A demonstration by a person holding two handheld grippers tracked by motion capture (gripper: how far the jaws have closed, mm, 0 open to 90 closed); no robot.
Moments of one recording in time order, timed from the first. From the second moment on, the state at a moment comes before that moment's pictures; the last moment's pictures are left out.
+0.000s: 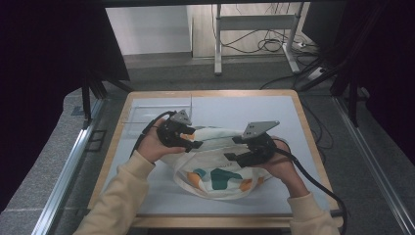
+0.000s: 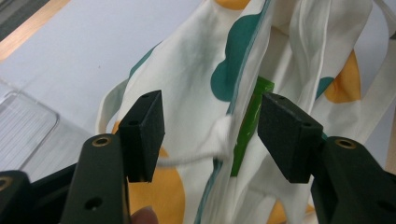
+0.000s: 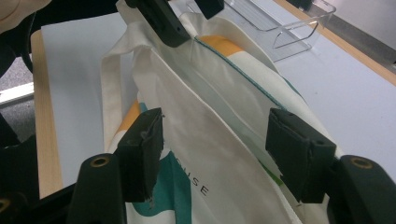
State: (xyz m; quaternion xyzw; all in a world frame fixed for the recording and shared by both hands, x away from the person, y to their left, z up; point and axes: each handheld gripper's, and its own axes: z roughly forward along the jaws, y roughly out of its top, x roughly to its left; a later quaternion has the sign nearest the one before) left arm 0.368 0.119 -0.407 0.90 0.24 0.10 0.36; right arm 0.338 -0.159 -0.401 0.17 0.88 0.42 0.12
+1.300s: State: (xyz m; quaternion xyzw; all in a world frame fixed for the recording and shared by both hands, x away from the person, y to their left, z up) left arm 0.384 0.094 -0.415 0.91 0.23 0.06 0.33; right arm 0.341 -0.147 -0.421 0.15 0.92 0.36 0.06
